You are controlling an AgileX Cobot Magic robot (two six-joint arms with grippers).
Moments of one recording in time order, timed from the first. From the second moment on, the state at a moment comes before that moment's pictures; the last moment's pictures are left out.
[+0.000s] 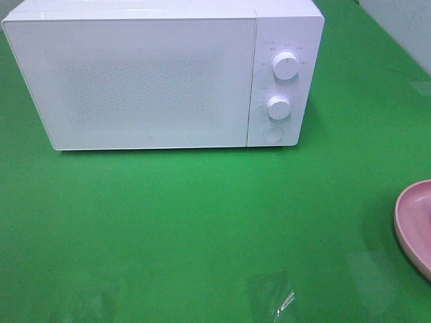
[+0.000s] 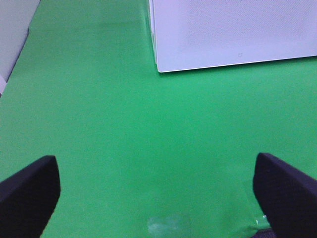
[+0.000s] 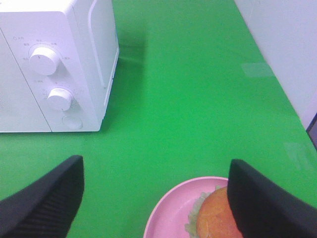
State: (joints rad) left arm 0.03 -0.01 -0.52 -0.13 1.09 0.17; right arm 0.09 0.50 -0.52 -0.18 0.48 0.21
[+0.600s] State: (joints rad) left arm 0.03 -0.01 -0.52 -0.13 1.09 0.17; right arm 0.09 0.82 -0.52 -0.23 0.14 0.21
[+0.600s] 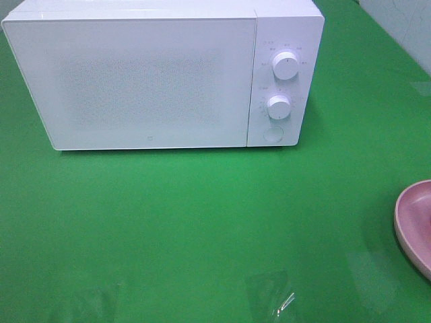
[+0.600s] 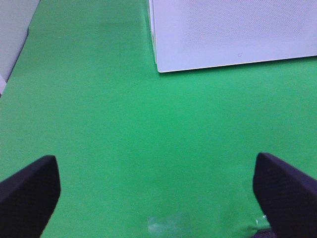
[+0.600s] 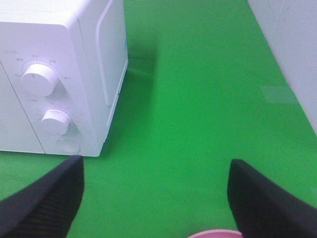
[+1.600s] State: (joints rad) left arm 0.03 -0.01 -0.52 -0.13 1.09 0.17; right arm 0.34 1.29 -0.34 0.40 -0.87 -0.37
